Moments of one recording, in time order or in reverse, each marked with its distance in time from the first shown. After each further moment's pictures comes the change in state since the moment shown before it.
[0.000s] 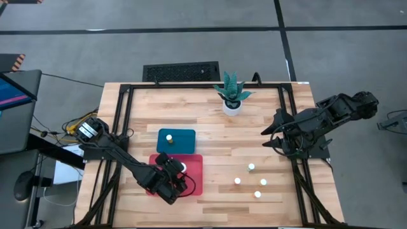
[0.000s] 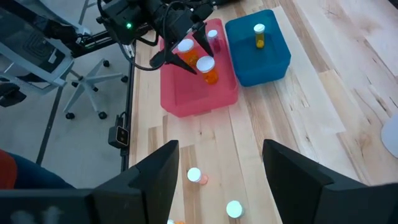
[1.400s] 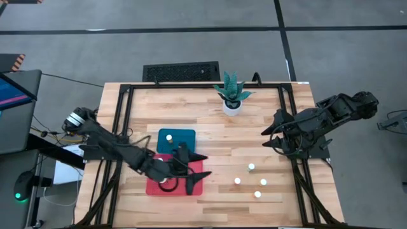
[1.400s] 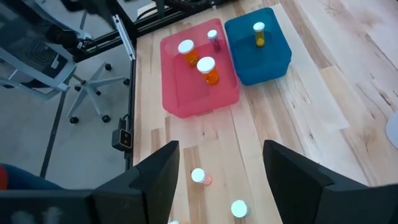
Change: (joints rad) left arm 0.091 -0.241 0.040 0.832 0.009 0.705; right arm 0.000 0.000 0.000 0.000 -0.001 0.035
